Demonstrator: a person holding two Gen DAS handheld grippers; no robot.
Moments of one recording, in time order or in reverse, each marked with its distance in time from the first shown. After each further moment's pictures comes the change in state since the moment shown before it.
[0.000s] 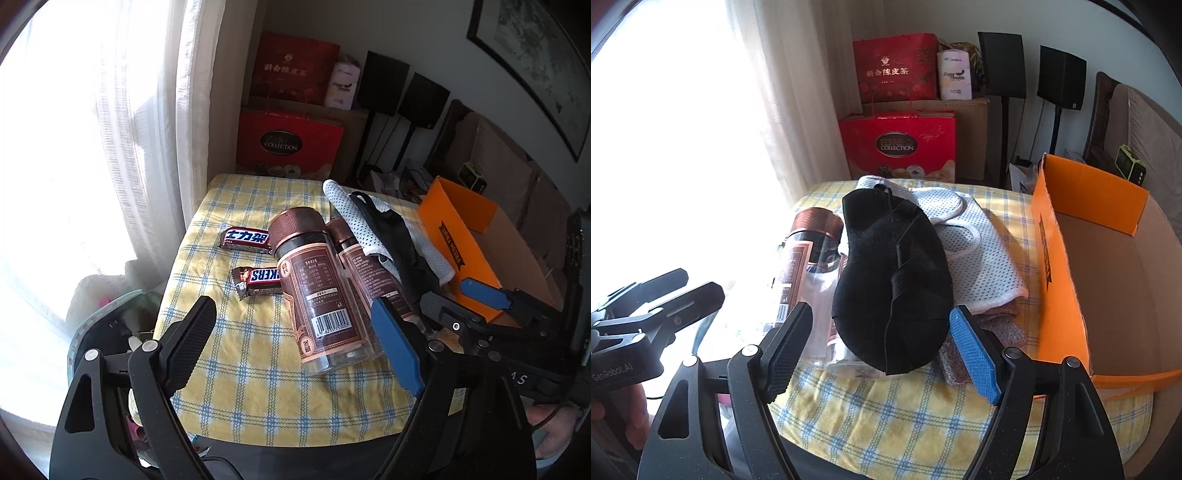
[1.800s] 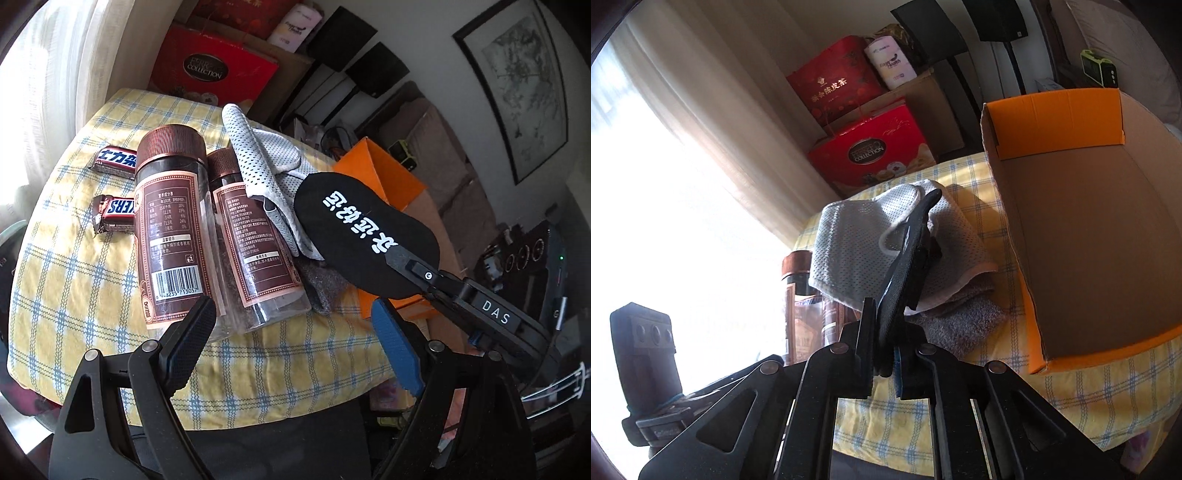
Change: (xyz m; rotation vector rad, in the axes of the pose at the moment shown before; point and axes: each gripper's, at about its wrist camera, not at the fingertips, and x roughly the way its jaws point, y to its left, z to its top) left arm 0.048 -0.043 -0.005 -0.166 0.250 -0.397; right arm -0.028 -0.084 -0.002 0.382 0.009 0.185
